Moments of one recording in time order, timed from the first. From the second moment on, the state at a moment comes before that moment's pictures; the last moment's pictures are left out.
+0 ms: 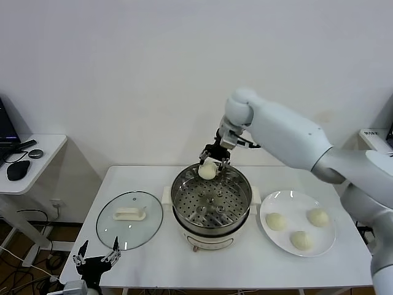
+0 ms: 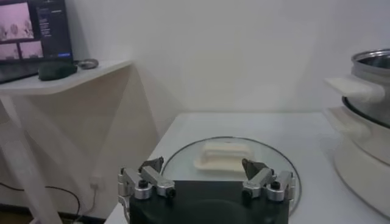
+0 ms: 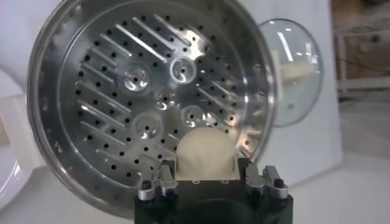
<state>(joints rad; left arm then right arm) 1.72 -1.52 -0.71 -2.13 -0.08 0.24 -0.06 0.35 1.24 -0.86 1.00 -0.21 0.76 -1.31</state>
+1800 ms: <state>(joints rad) 1.70 -1.49 -0.70 -2.09 -0.10 0.24 -0.06 0.47 0.84 -0.92 1.24 0.14 0.05 -1.24</state>
